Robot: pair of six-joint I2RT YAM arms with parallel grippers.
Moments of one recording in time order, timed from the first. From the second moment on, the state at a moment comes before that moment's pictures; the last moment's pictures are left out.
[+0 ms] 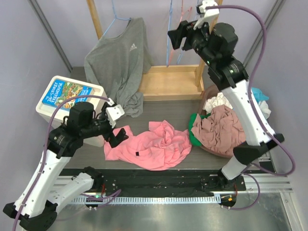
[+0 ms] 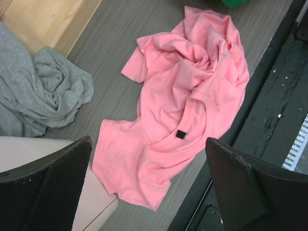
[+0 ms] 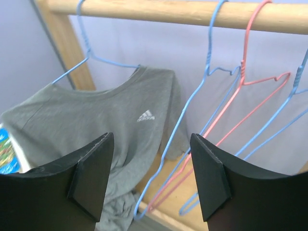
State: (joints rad) left arm -0.49 0.81 1.17 -0.94 0.43 0.40; right arm 0.51 1.59 2.10 -0.36 -0.01 0.07
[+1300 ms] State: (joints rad) left arm -0.48 0.73 1.14 -0.89 0.39 0.31; right arm 0.48 1.74 1.99 -0.02 -0.12 0.27
